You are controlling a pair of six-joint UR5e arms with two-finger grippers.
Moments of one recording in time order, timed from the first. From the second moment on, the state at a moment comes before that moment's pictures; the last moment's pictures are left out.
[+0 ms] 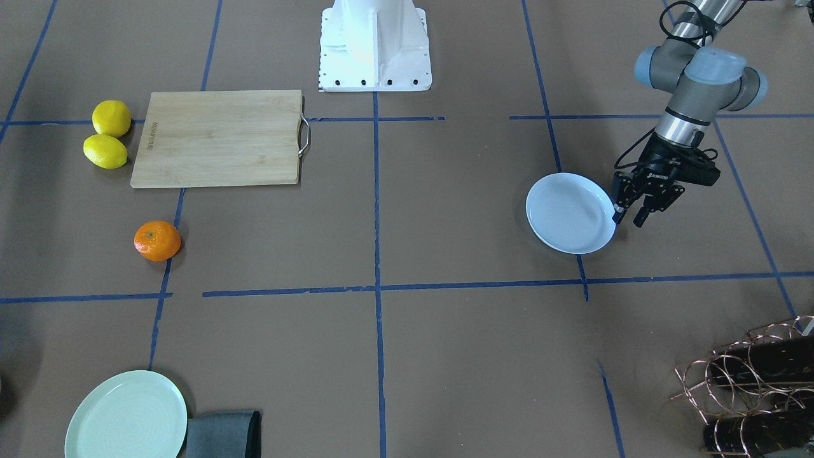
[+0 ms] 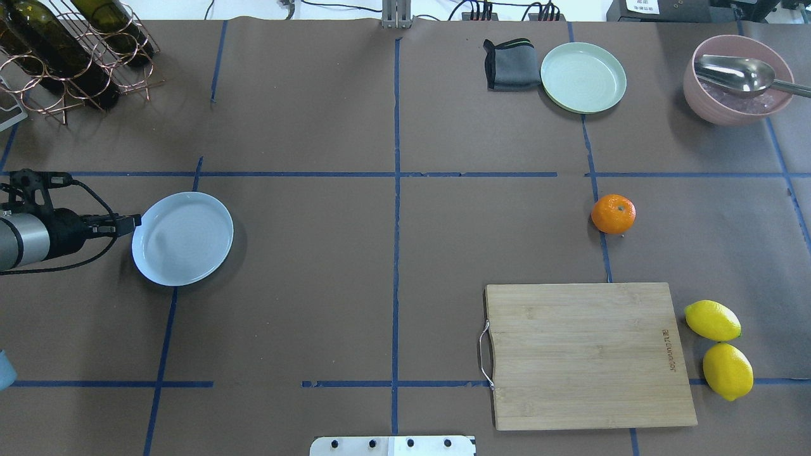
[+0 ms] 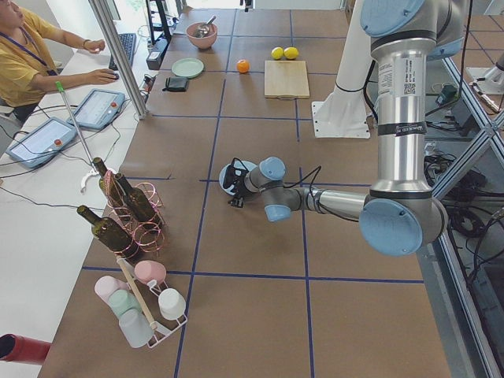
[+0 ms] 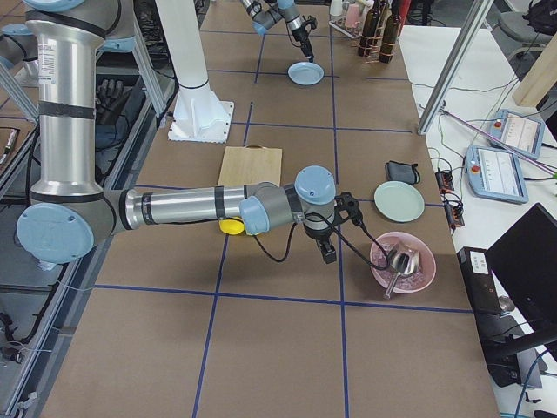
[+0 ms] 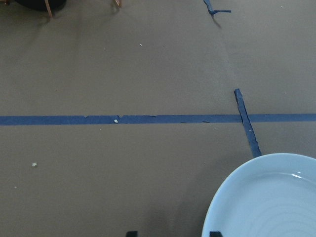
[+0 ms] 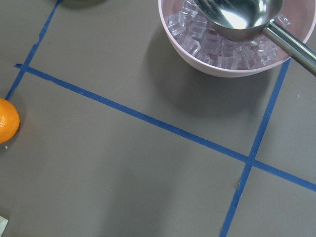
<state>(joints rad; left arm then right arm) -0.70 -1.50 -1.58 -2.74 -1.65 -1.10 1.46 -1.64 1.75 -1.32 2.39 -0.05</state>
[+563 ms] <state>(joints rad) -0.69 -1.53 -1.55 -2.74 -1.65 -1.10 1.45 -1.64 1.75 -1.32 2.39 -0.05</state>
